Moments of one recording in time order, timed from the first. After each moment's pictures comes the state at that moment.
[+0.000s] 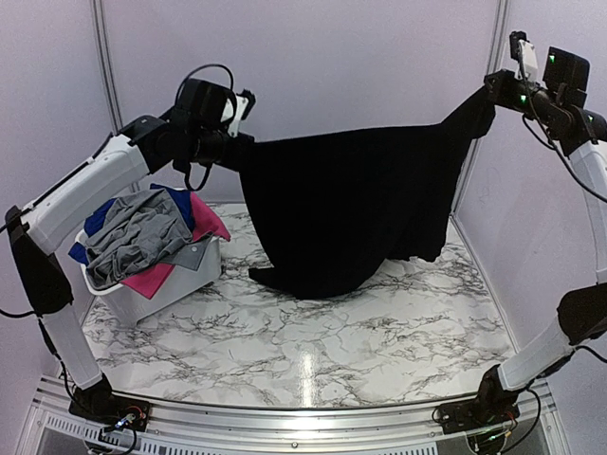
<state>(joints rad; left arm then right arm) -0.70 1.77 1.93 -0.70 -0.30 -0.01 0.02 1.46 2.05 -0.61 -0.15 0.10</state>
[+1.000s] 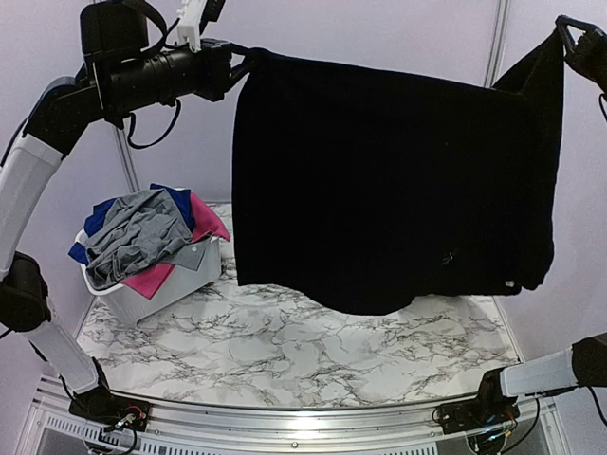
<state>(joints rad) -0.92 1.63 2.31 -0.69 -0.09 0.04 0.02 1.22 2.23 -0.59 -0.19 0.15</state>
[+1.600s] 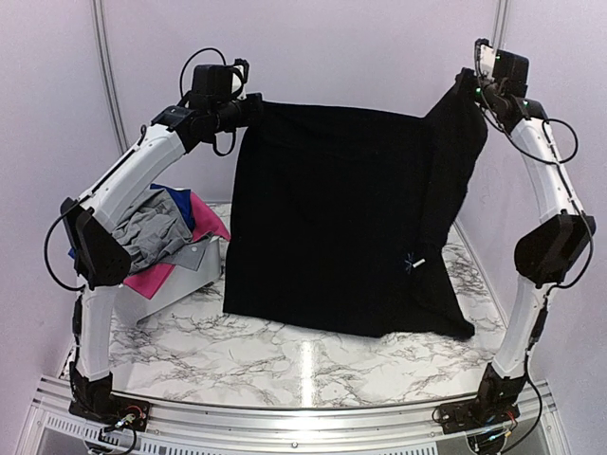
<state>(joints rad) -0.58 2.16 2.50 -0.53 -0.21 -0.20 0.02 1.93 2.46 -0.52 -0.07 0.16</state>
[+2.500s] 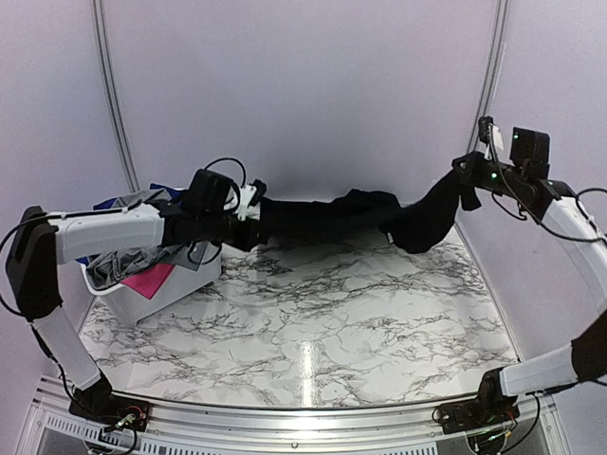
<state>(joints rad) -0.64 1.71 1.29 -0.17 0.18 -0.17 0.03 1.26 1.32 -0.32 -0.29 0.22</state>
